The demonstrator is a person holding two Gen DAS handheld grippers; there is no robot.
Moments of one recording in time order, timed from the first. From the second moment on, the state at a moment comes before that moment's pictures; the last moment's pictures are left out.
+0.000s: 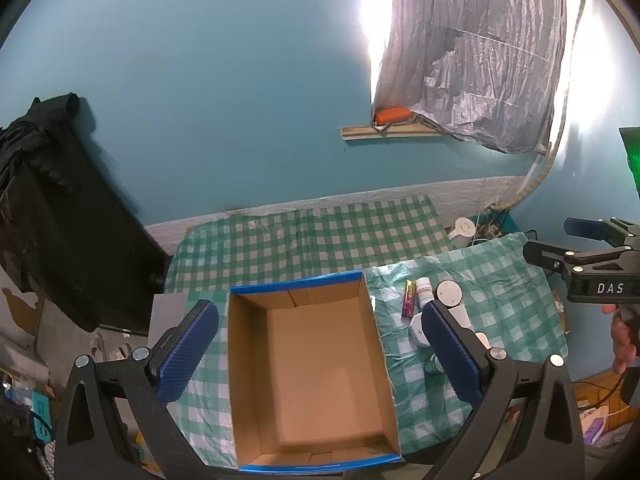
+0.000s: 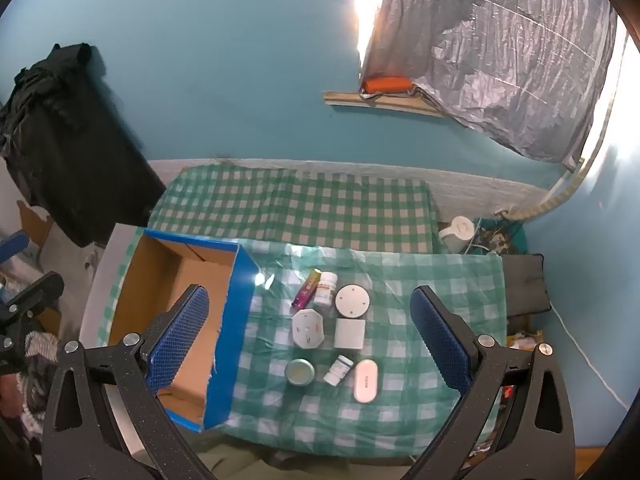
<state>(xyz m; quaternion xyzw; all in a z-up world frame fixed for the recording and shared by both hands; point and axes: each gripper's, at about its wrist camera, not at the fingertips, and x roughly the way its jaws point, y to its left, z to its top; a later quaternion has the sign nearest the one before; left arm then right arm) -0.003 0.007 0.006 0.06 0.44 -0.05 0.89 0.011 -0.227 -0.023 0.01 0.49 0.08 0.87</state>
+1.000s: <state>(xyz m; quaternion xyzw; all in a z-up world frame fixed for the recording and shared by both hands) -0.003 0.009 -0.003 0.06 0.46 -0.04 0.89 0.016 -0.220 -0.026 0.00 0.49 0.09 0.87</state>
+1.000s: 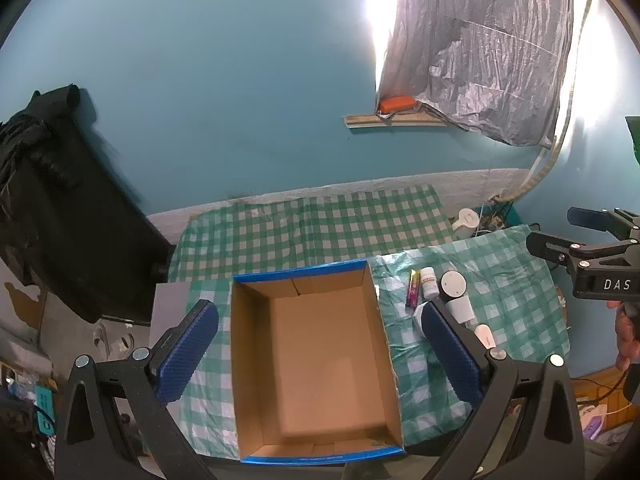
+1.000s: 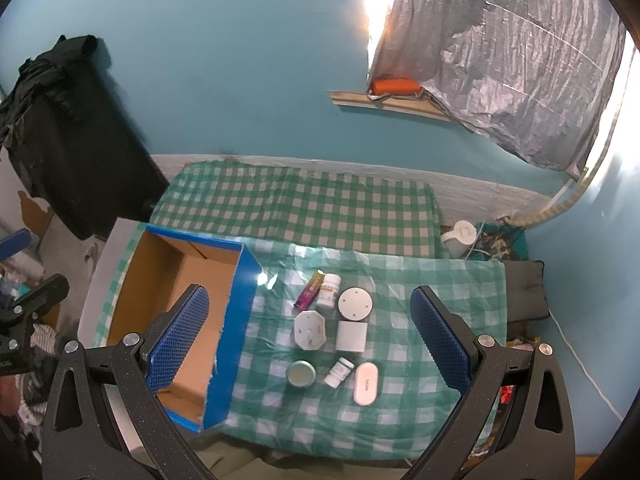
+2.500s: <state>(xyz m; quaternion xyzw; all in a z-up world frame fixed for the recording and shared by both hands) -0.004 0.029 -0.018 0.08 0.48 -0.04 0.87 0.007 -0.211 -0.032 0.00 0.50 0.09 0.86</state>
